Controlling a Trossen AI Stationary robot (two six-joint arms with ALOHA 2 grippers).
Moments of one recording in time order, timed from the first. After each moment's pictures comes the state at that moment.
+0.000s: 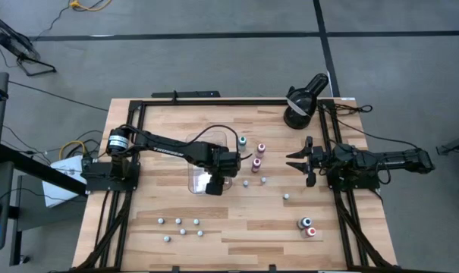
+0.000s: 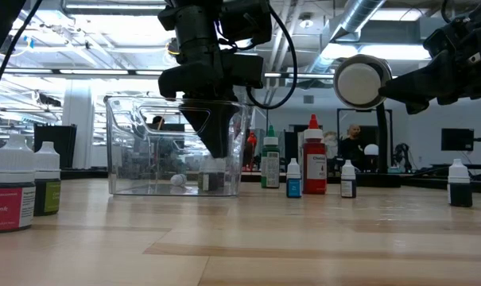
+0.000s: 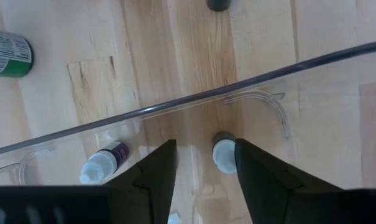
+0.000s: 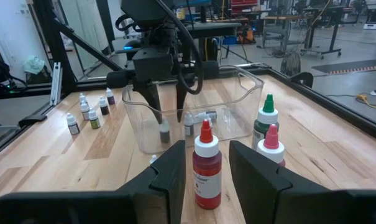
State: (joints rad) left arm -0.03 1.93 1.42 -0.75 -0.04 0.14; right arm 0.02 0.15 0.00 0.03 0.08 0.03
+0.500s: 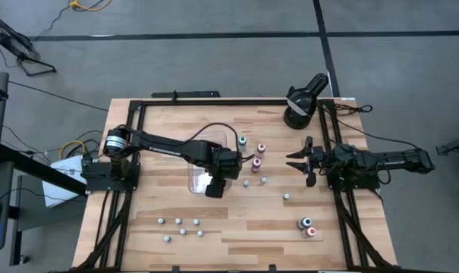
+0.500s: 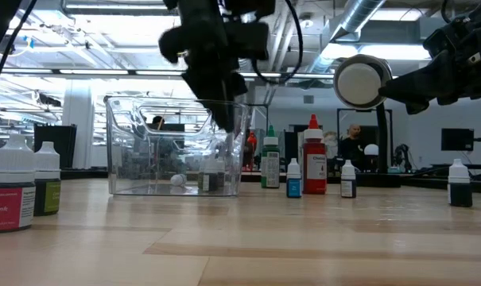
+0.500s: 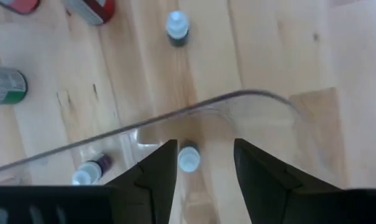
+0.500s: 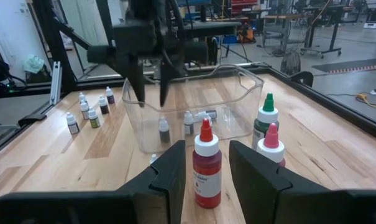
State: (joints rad) left arm -0.06 1.91 1.53 -0.84 0.04 0.13; right arm 0.02 0.15 0.00 0.03 0.08 0.03
